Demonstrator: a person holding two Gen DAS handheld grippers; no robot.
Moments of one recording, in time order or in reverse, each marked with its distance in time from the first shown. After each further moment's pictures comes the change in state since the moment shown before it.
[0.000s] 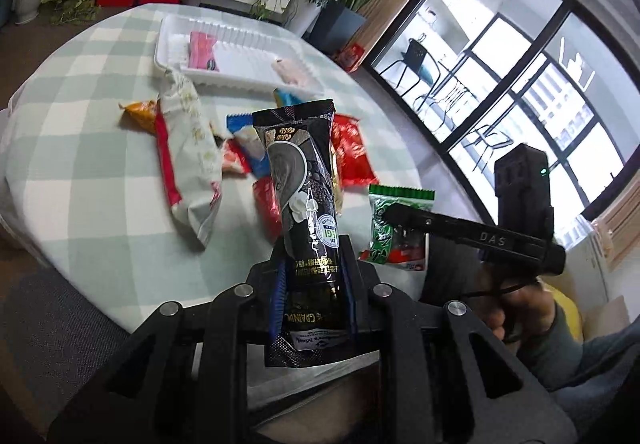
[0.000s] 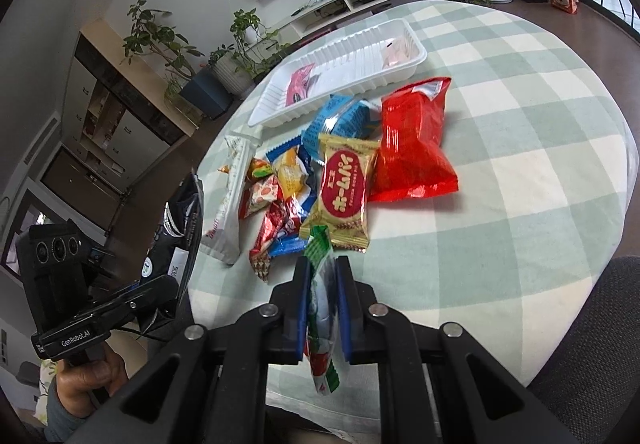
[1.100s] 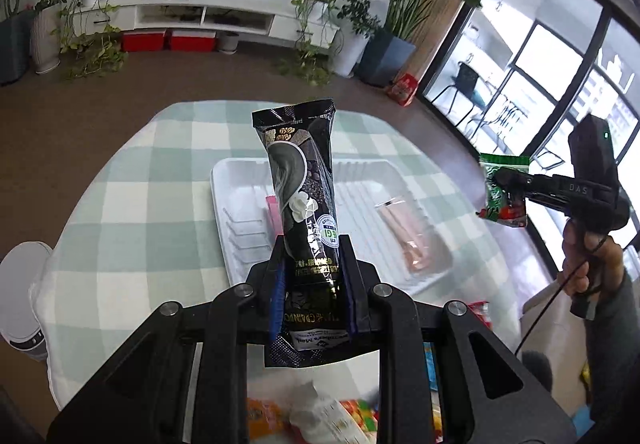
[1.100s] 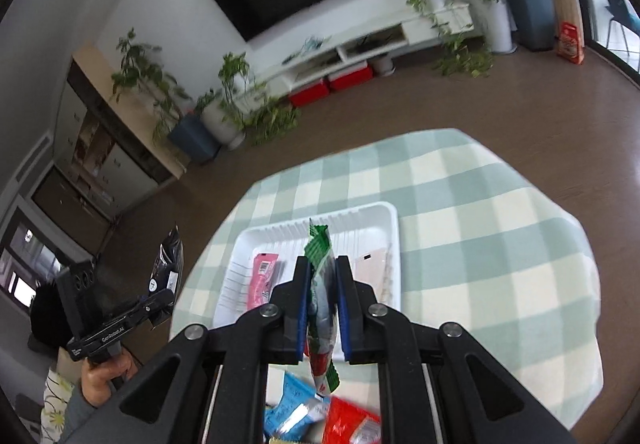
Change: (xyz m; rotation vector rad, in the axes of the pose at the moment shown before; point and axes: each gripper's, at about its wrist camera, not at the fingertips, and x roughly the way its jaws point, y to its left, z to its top) left arm 0.091 0.120 0.265 0.041 -0.059 0.227; right arm 0.056 -0.025 0.290 -0.069 -0.049 -0.062
